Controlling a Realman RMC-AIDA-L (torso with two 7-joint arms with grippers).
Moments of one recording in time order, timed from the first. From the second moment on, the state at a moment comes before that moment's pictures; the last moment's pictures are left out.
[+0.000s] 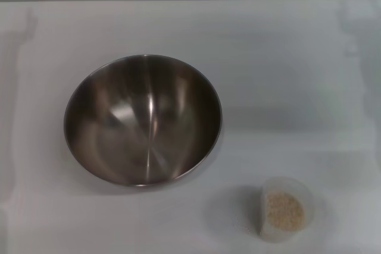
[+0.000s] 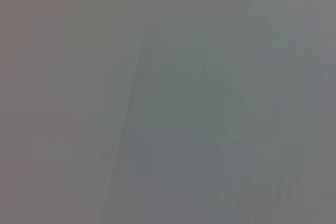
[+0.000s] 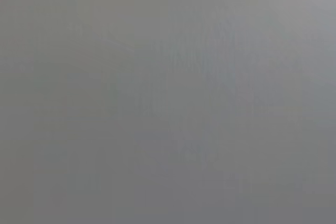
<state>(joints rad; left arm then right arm) -0.29 -2.06 -1.73 -0.84 2.89 0.71 -0.22 0.71 2.05 1.01 0.12 -2.16 -1.65 0.06</state>
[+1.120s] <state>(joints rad) -0.44 -2.06 -2.06 -1.73 2.60 -1.53 0.37 0.72 2.03 1.08 0.12 -2.16 -1.56 0.06</state>
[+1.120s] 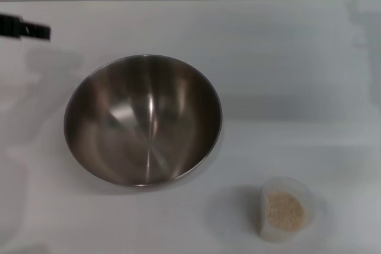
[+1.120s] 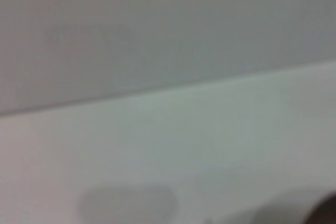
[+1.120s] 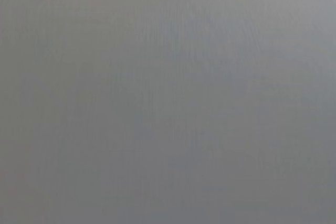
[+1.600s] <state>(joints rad) -0.45 -2.06 -1.95 -1.63 2.61 -1.59 0.39 0.72 2.02 1.08 0.12 -2.16 -1.56 0.05</state>
